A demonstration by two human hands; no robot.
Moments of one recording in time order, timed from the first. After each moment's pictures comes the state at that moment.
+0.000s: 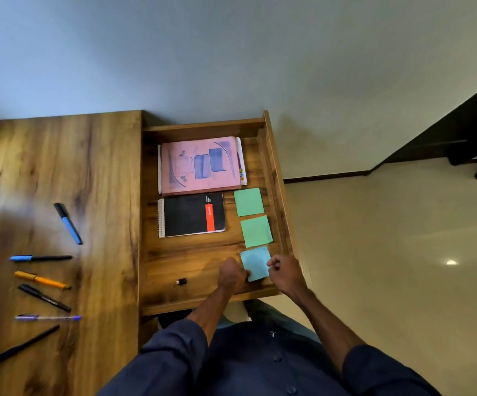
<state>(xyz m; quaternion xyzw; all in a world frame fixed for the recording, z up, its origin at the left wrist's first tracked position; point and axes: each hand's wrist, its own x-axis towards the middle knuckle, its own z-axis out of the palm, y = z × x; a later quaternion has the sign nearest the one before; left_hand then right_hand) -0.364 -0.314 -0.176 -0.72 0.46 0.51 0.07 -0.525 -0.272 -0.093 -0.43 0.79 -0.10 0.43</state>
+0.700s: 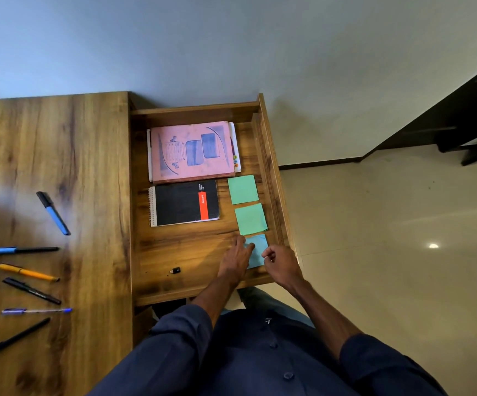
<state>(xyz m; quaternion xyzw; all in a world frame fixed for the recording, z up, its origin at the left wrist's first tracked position) -0.379 -0.313 -0.154 -0.48 0.80 0.32 0.17 -0.523 -0.265 -0.092 -0.47 0.78 -0.10 0.41</state>
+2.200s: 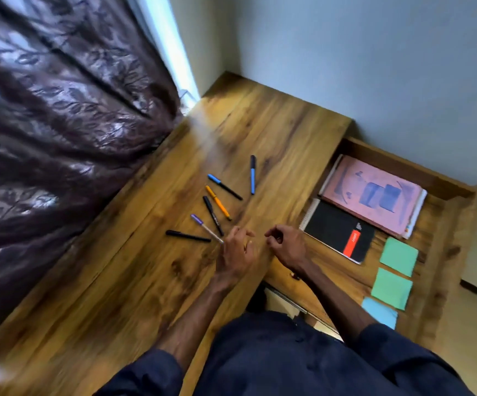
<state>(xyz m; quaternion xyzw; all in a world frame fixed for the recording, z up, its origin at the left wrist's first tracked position) -0.064 -0.253 -0.025 -0.81 0.48 0.21 -0.27 -0.202 -0.352 -0.026 -0.74 0.50 -0.10 0.44</state>
